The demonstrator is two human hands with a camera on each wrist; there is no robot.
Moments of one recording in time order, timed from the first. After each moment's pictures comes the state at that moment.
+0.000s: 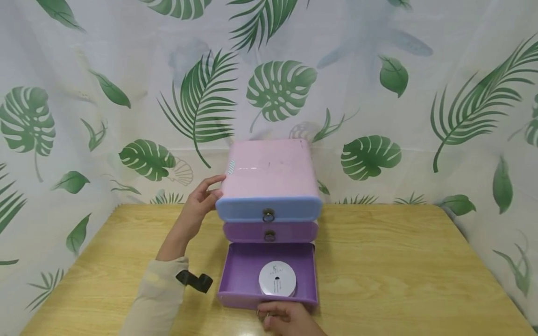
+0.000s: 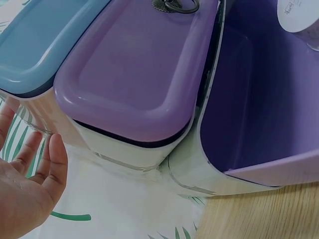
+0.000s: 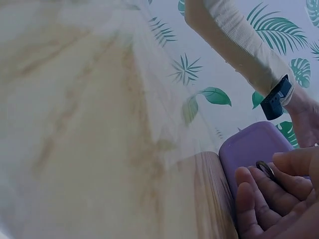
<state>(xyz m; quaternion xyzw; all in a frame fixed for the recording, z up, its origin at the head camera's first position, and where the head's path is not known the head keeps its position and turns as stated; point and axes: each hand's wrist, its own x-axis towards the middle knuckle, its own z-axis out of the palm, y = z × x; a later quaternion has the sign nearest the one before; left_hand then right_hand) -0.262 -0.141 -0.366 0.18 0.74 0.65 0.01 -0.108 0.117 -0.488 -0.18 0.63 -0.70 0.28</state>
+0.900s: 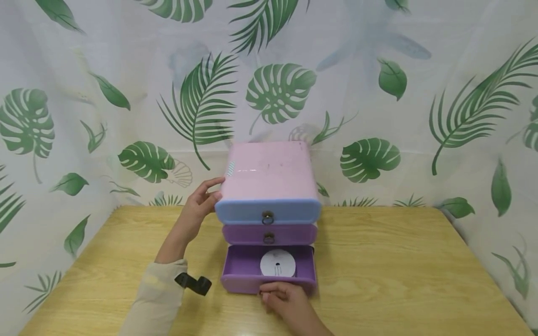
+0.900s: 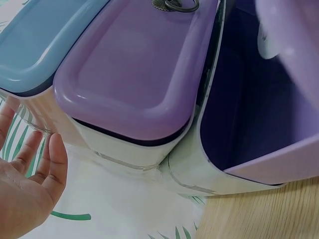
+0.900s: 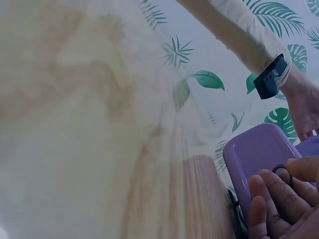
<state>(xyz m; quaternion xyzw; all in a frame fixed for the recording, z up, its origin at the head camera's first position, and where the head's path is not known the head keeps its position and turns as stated) -0.261 -0.140 -0.364 0.17 0.74 0.65 0.01 -0.129 0.103 -0.480 -0.09 0.72 -0.67 0.17</state>
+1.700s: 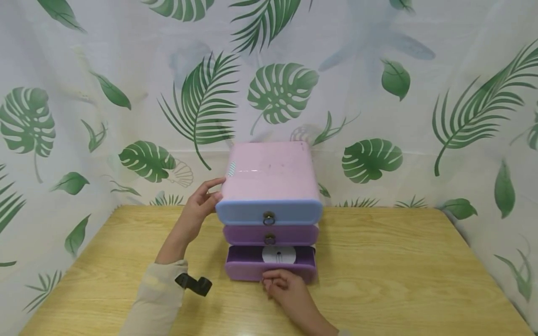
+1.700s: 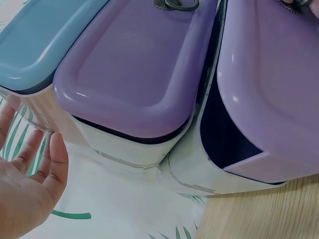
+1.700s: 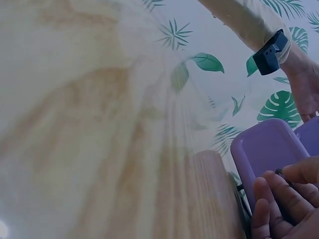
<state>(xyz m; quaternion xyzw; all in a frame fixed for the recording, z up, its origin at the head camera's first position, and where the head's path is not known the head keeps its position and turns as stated) -0.261 -0.141 -0.365 0.18 0.73 0.66 0.01 -0.149 0.099 -0.478 -0.08 0.72 -0.68 0.12</state>
